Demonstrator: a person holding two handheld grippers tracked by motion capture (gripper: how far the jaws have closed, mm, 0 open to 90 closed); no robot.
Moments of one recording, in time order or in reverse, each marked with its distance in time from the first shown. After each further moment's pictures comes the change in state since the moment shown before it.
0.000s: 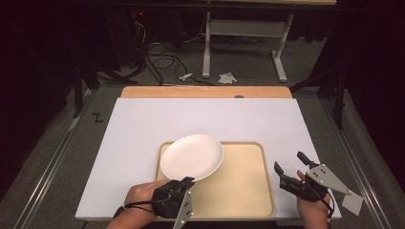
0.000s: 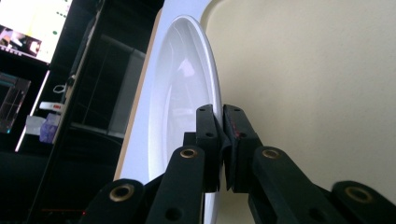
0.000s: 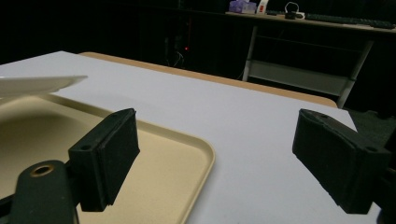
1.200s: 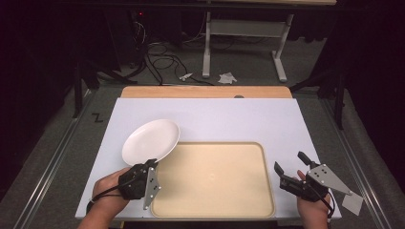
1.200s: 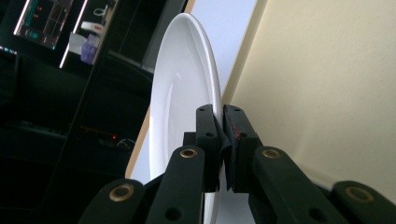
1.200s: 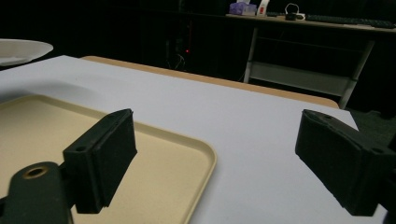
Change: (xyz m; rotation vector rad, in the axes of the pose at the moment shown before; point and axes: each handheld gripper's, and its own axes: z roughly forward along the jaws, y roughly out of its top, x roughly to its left) left arm 0.034 -0.076 -0.017 0.210 0.157 -0.134; right arm -0.001 0.000 0.000 -0.014 0.009 0.008
